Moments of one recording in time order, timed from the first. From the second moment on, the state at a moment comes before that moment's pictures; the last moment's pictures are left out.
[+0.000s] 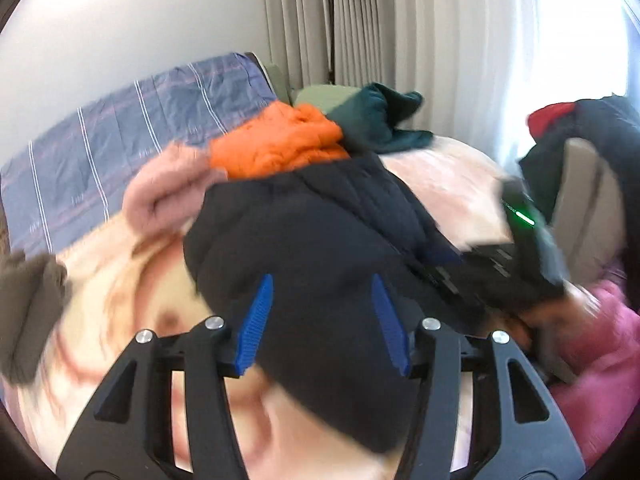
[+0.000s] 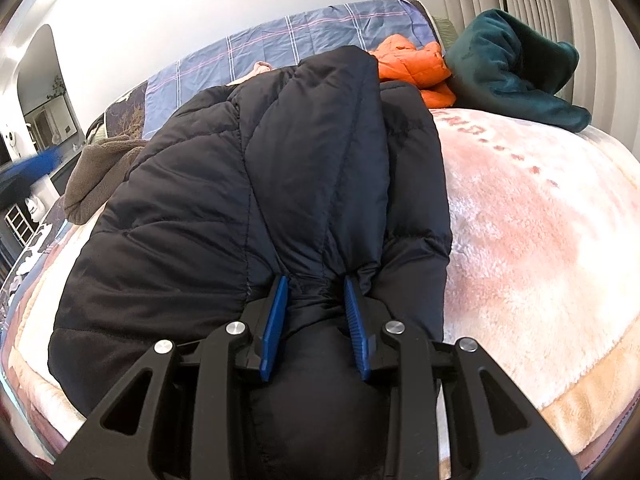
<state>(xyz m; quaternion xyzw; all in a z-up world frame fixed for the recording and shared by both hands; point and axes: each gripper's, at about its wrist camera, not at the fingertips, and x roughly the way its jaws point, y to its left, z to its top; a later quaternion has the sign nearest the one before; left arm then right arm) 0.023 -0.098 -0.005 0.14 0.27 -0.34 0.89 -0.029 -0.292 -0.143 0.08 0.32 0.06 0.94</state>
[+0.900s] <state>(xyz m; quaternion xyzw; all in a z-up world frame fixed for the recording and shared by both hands) 0.137 -0.195 -0.025 0.14 0.29 -0.37 0.87 -0.021 -0.297 -0.136 0.12 0.33 0.12 0.93</state>
